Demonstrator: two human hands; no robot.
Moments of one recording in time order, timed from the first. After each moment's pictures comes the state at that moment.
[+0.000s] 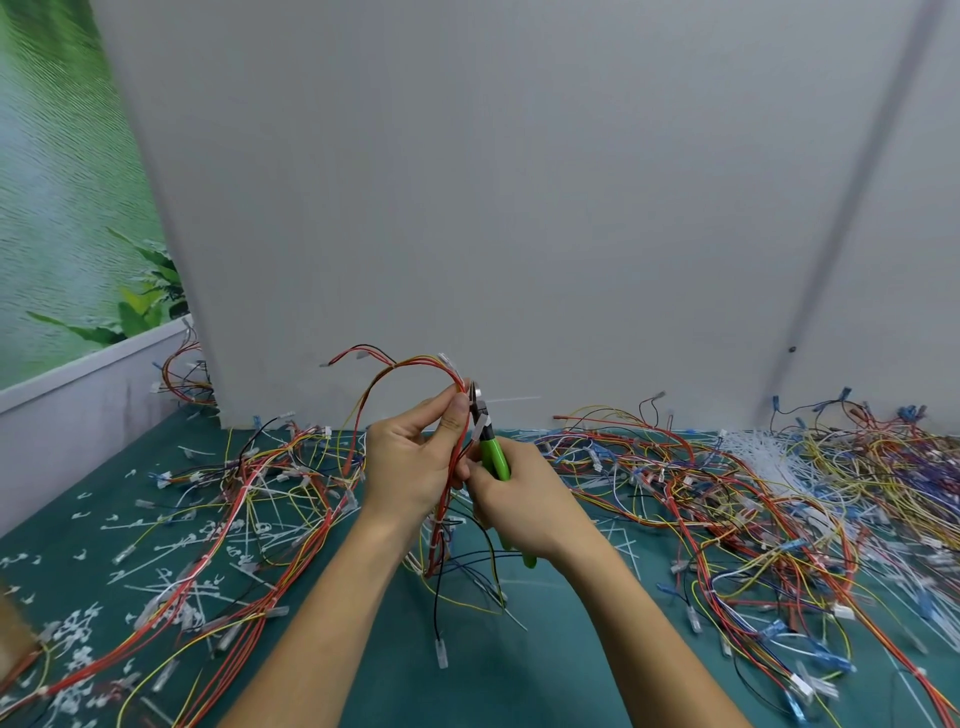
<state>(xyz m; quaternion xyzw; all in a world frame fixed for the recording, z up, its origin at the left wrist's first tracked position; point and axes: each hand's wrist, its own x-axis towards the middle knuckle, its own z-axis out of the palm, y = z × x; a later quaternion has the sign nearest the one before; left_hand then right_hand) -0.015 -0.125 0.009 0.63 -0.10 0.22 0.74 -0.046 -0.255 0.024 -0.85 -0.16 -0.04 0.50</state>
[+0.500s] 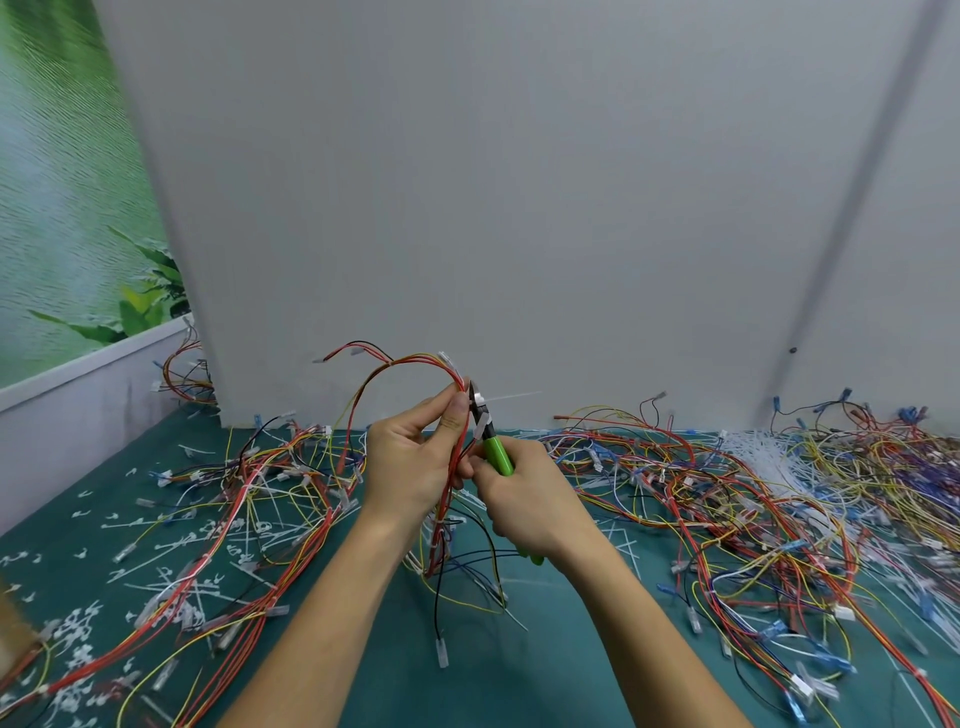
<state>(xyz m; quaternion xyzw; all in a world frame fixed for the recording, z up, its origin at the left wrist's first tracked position) -0.014 -0.123 0.006 0.64 -0.11 0.22 0.73 -0.042 -0.256 0.022 -0.84 -0.14 -0.04 0.51</state>
